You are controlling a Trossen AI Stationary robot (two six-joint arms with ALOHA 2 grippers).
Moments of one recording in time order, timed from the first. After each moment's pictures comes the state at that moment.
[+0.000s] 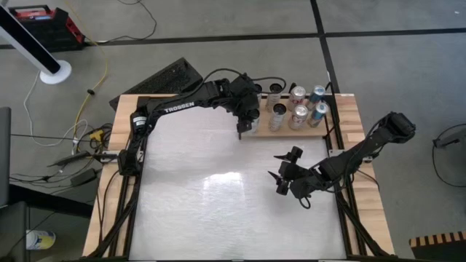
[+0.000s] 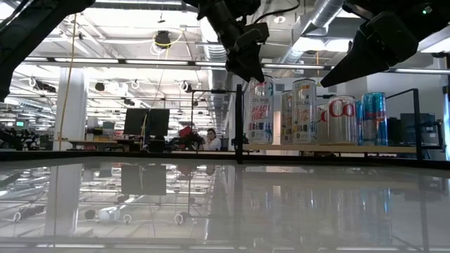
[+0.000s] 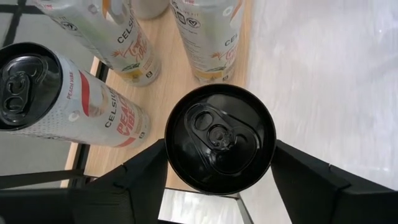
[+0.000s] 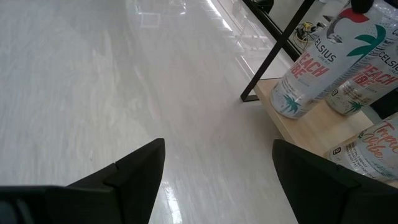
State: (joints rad) left arm 0.35 2.08 2.08 -0.82 0.02 0.22; right arm 0.51 1.26 0.69 -0.28 0.89 0.41
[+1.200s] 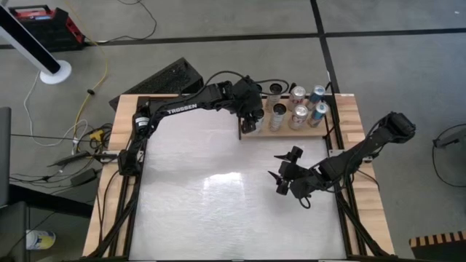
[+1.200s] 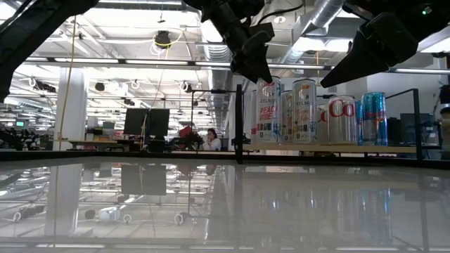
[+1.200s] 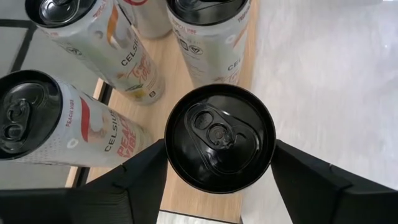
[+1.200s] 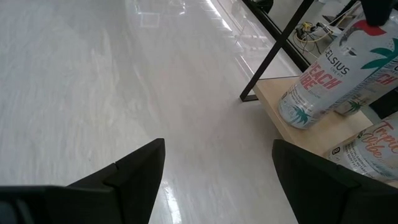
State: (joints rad) left arm 0.34 2.11 2.09 -0.78 -0.01 0.22; right arm 0.51 1.26 0.69 -0.28 0.89 0.41
